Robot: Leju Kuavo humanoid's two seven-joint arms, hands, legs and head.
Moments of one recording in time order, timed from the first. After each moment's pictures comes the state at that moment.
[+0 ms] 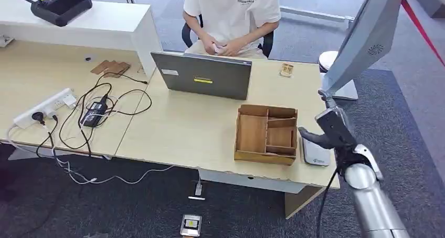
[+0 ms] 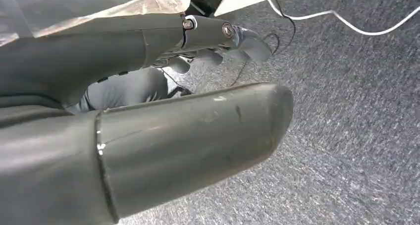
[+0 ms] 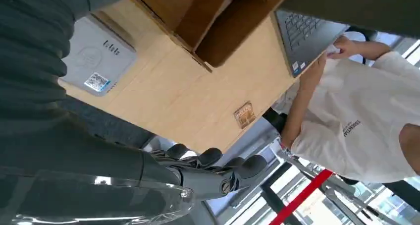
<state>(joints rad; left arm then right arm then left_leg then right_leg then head) -0.21 0.20 -0.09 -0.21 -1.06 0.29 -0.06 -0.45 -0.24 0.33 -1.23 0.45 0.09 -0.08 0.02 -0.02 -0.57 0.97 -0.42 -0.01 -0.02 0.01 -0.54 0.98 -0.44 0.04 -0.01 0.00</state>
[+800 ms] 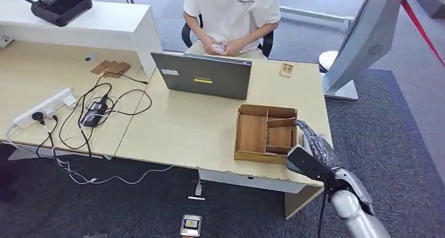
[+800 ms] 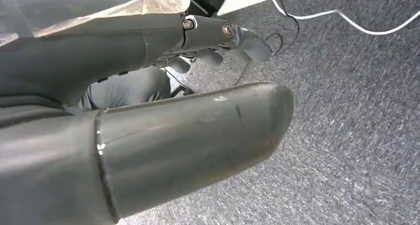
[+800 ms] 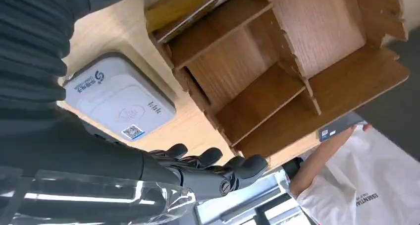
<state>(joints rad) -0.21 0.20 -0.08 -0.21 -1.07 0.30 -0.05 -0.31 -0.28 0.46 -1.31 0.60 0.09 -0.06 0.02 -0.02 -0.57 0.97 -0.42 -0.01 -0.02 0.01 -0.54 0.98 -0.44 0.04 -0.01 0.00</state>
